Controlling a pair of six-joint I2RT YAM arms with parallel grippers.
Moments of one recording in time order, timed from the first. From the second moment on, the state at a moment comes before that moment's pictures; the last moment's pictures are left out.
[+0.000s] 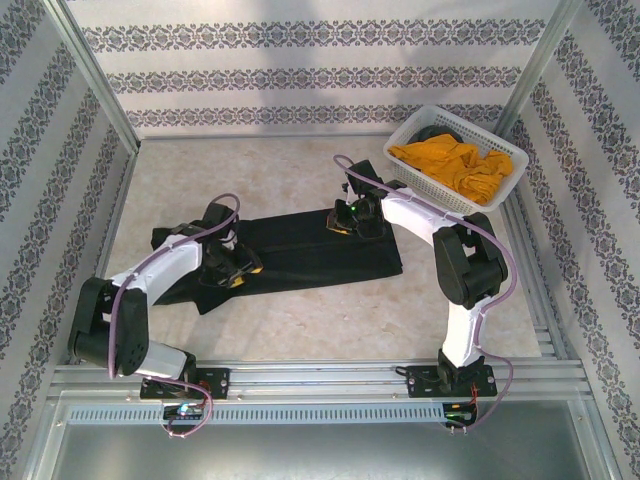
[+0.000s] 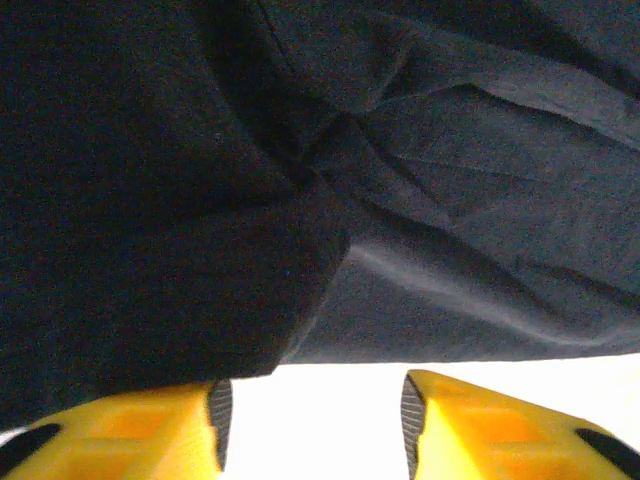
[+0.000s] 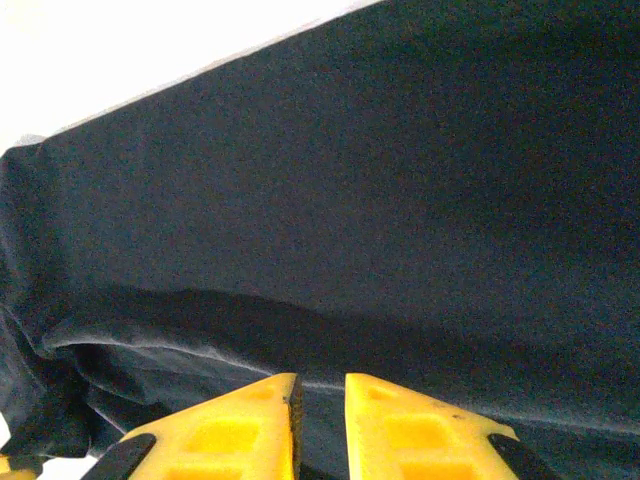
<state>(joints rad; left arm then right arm) -0.24 1.43 0.88 -0.76 0.32 -0.78 0.45 1.92 1.38 -0.56 -0.37 0.64</state>
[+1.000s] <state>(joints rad) 0.21 1.11 0.55 -0.85 0.24 -0.87 0.41 1.94 1.38 -0.52 -0.41 0.65</state>
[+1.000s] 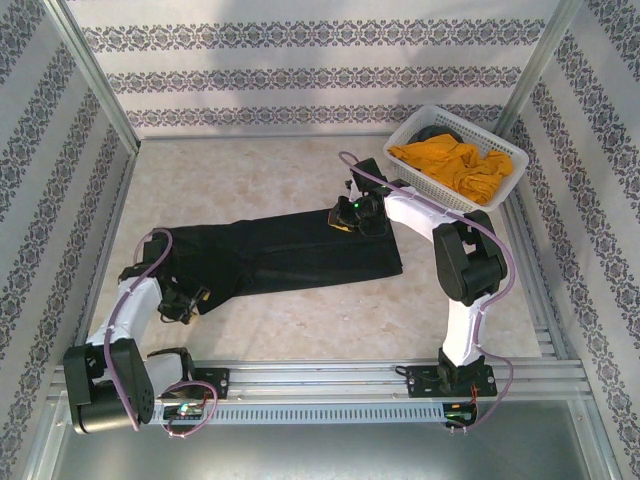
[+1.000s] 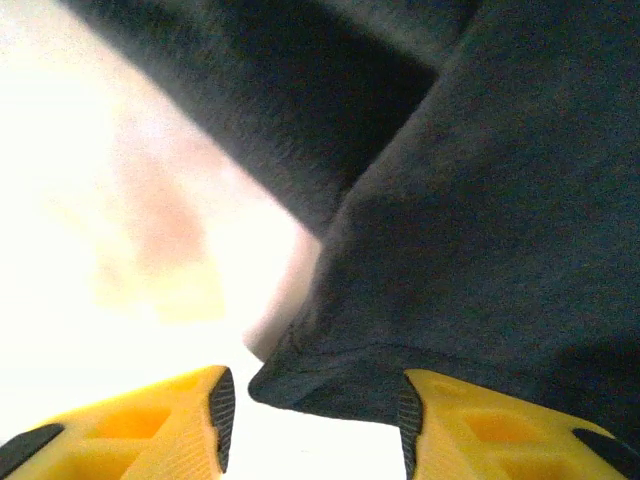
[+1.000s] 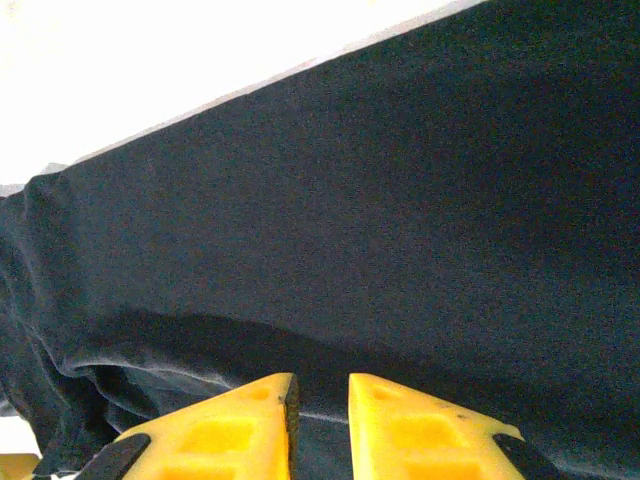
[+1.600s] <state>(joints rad) 0.16 0.96 0.64 -0.92 0.17 -0.98 0.41 1.95 1.38 -0.52 -0.41 0.65</state>
